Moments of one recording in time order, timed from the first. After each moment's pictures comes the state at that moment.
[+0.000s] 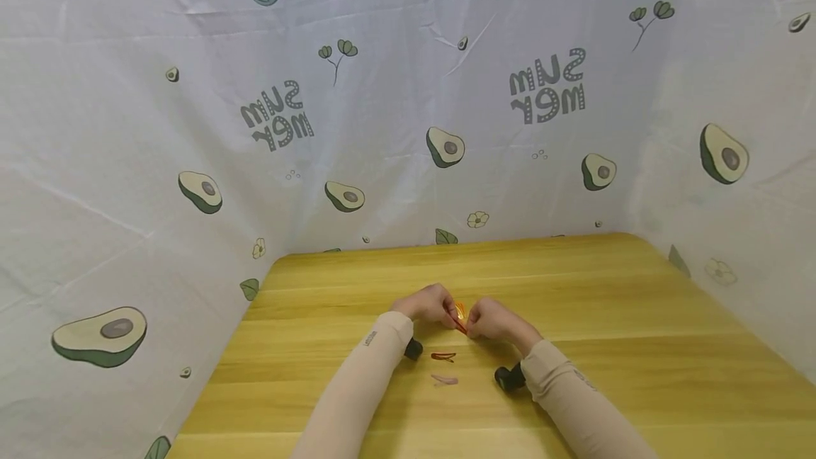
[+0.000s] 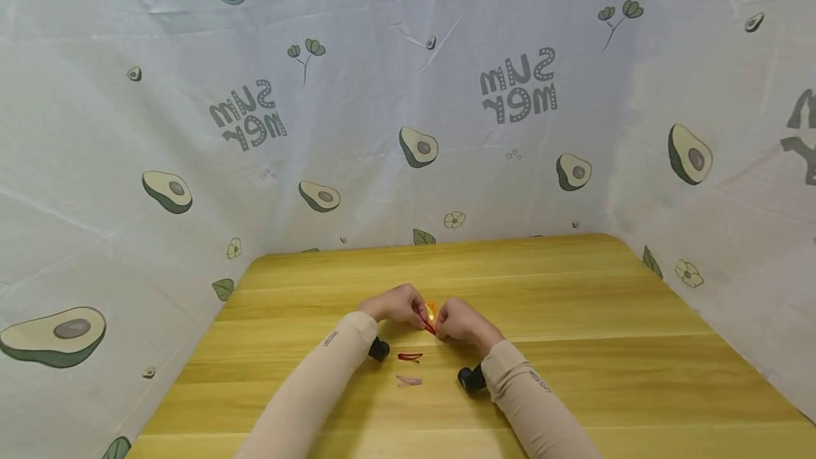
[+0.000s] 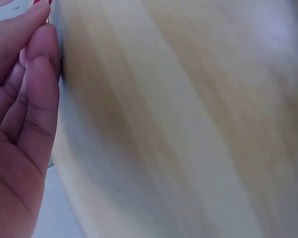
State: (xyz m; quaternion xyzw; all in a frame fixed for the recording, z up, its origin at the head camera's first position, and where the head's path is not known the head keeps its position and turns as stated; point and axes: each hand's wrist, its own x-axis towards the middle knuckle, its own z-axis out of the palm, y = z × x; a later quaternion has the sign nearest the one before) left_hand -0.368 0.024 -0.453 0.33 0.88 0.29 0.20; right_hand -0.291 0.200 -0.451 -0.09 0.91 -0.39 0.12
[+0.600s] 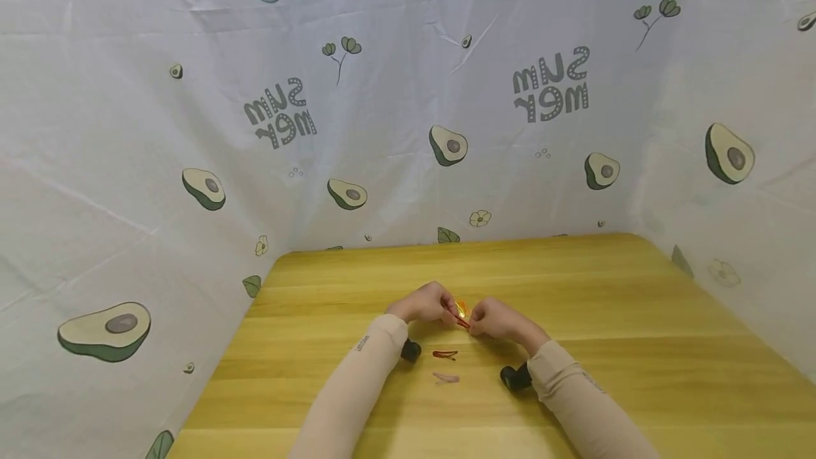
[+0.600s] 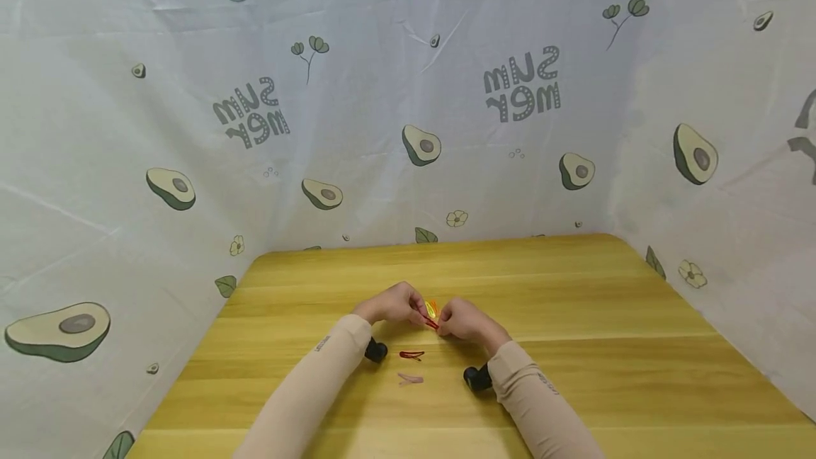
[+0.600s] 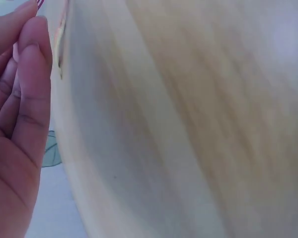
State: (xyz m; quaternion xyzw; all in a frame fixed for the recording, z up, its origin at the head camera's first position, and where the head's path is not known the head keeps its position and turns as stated) left_hand -0.362 0.015 -0.453 0.31 0.85 0.37 0.21; right_hand -0.289 0.206 -0.452 -0.13 0.90 -0.40 0.12
